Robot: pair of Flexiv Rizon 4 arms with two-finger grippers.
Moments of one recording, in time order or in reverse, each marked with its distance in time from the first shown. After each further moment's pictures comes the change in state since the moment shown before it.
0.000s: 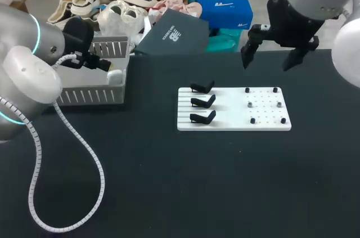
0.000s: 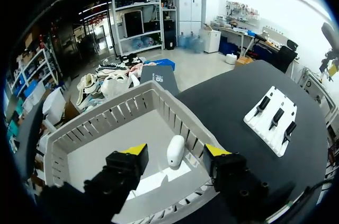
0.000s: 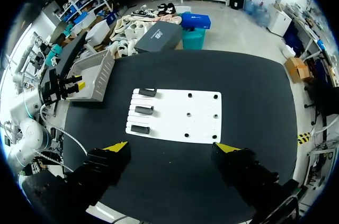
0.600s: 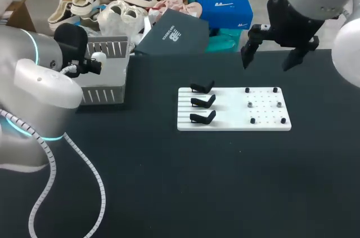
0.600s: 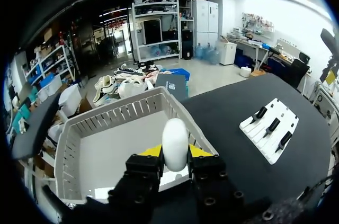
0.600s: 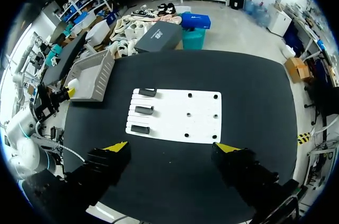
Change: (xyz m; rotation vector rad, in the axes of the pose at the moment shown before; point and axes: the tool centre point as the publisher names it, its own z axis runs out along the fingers) left arm 0.009 -0.012 -0.039 -0.126 -0.081 -0.093; right arm 0.000 0.000 0.000 0.000 0.000 0.000
